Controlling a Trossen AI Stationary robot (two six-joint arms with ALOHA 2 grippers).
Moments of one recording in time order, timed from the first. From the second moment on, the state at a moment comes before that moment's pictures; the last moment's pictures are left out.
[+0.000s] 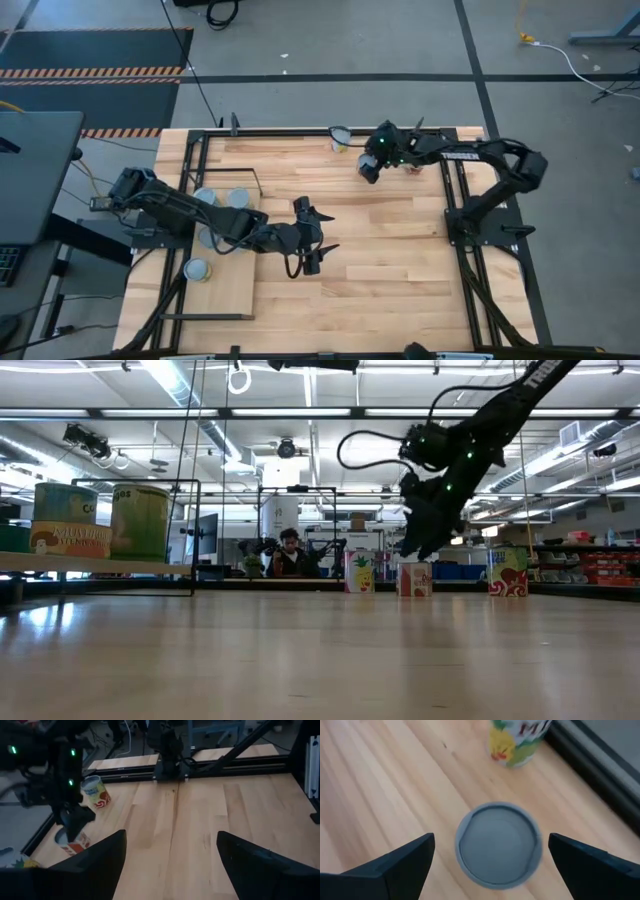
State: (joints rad) left arm -0.33 1.60 1.27 -0.12 -0.54 -0.07; right arm -0.60 1.51 0.82 -0.22 0.02 0.03
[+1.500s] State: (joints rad) left arm -0.47 1.37 1.31 -0.70 -0.44 -0.33; right arm 0.28 1.97 1.32 -0.09 0.09 -0.04
